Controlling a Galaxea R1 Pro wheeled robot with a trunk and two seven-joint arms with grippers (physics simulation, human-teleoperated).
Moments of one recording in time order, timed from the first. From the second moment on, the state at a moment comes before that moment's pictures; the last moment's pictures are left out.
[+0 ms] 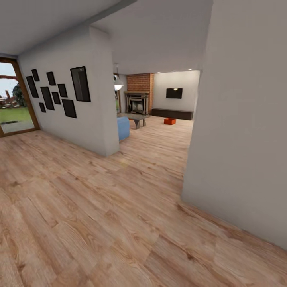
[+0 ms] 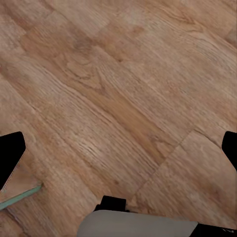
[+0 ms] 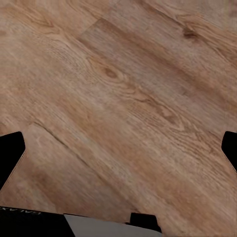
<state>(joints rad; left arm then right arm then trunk) -0.09 -0.04 0.11 0.07 -0.02 -0.77 0.12 -0.01 0.02 0.01 -0.07 0.09 -0.74 0.01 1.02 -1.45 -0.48</state>
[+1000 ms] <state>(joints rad) -0.09 -0.03 0.11 0.06 -0.02 -0.77 0.11 -0.01 0.02 0.01 -0.07 0.10 -0.74 0.01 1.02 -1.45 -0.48</state>
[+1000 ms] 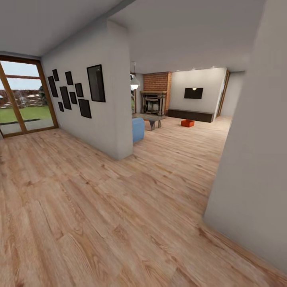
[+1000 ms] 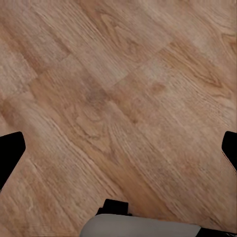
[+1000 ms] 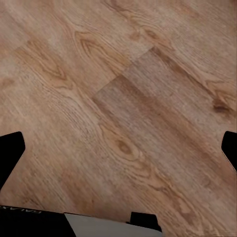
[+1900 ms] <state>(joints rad) -0.09 -0.03 0.11 0.06 -0.02 -0.77 0.11 -0.01 0.02 0.01 -0.07 0.09 -0.74 0.01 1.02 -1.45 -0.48</state>
